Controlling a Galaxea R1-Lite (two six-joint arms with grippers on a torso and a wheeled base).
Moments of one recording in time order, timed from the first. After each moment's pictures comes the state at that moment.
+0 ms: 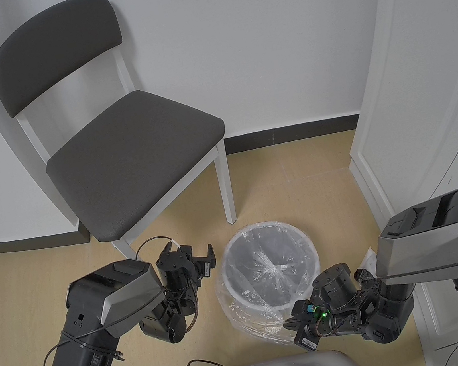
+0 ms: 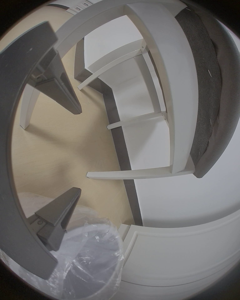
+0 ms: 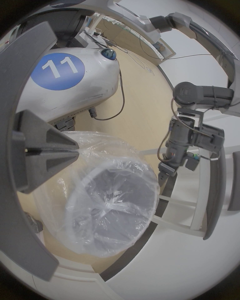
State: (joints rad) left arm -0.41 2.80 -1.26 -1.42 0.32 0.16; right arm 0.66 2.43 -0.69 -1.05 0.11 -0.38
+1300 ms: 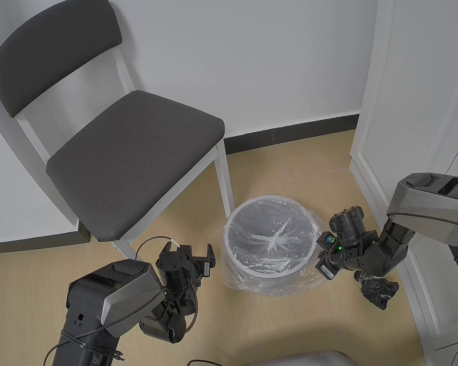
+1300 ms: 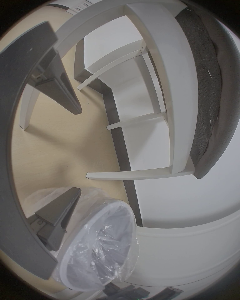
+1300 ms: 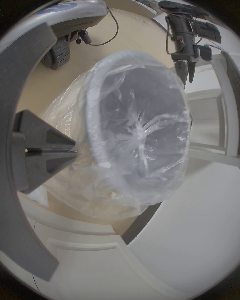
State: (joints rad) left arm -0.41 2.80 -1.26 -1.43 0.33 0.16; right arm 0.34 2.55 -1.17 -0.73 -0.08 -0.43
